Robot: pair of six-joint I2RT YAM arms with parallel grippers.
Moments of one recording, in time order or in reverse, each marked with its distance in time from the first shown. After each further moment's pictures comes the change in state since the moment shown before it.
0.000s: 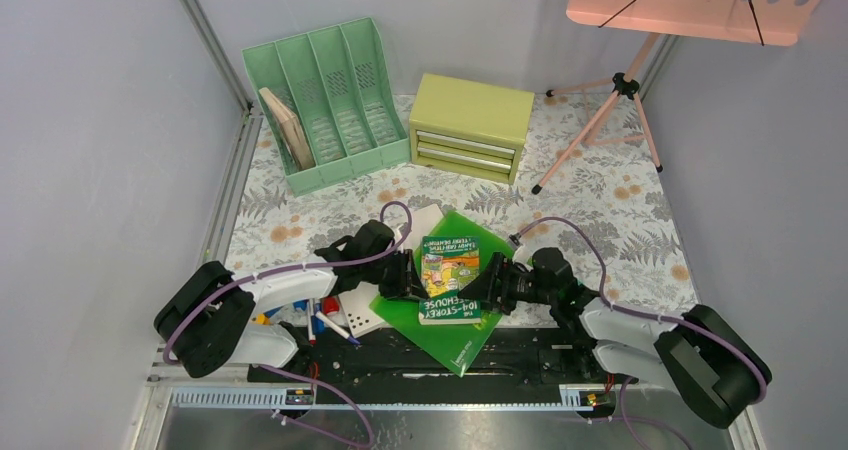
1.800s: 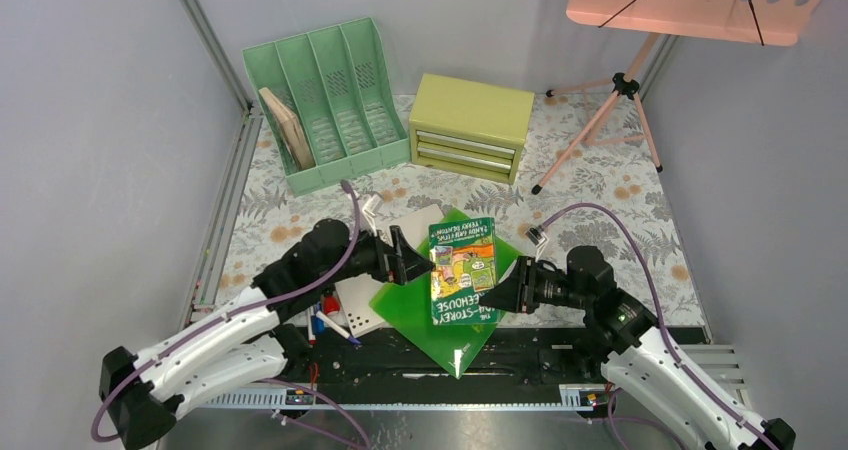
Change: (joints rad) left arm -0.070 -0.575 0.078 -0.093 -0.228 0.100; right arm -0.002 -0.658 0.249 -0.819 -0.019 -0.256
